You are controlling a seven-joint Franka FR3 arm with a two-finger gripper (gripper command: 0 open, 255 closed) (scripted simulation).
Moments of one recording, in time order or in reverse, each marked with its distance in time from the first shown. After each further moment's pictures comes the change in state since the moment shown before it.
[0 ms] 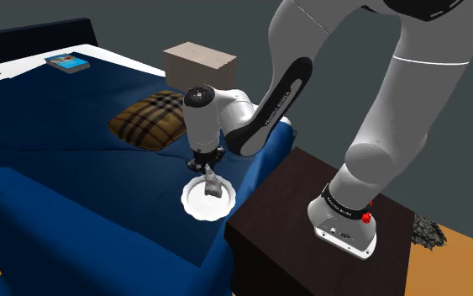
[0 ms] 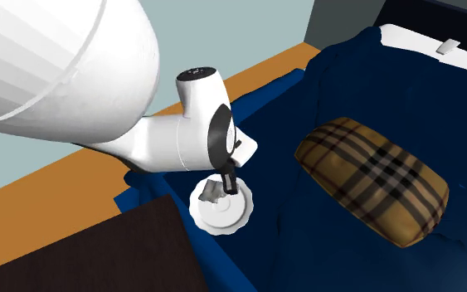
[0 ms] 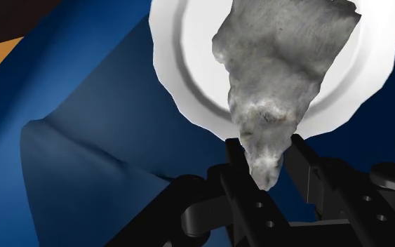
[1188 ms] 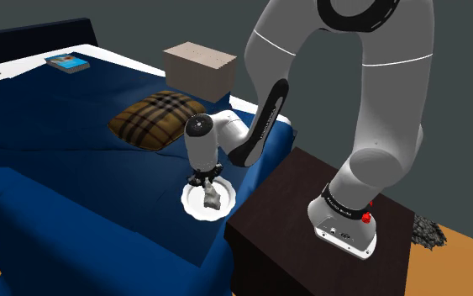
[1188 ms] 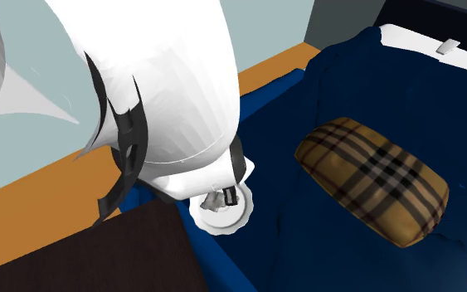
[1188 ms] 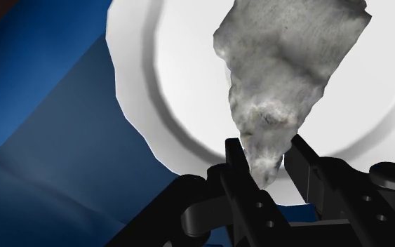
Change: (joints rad) arm 0.133 0.258 -0.186 0.096 -0.348 0.066 0.280
